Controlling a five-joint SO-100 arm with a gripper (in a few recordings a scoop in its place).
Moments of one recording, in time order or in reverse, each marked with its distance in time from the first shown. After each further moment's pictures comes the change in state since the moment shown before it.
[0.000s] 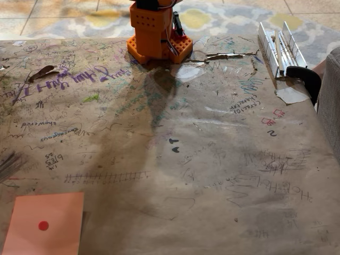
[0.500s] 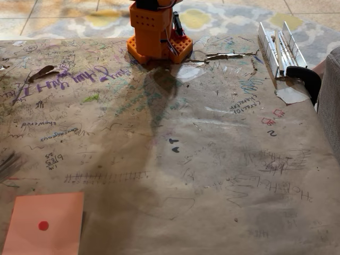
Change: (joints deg) arm -0.2 0.9 1.0 7.6 1.8
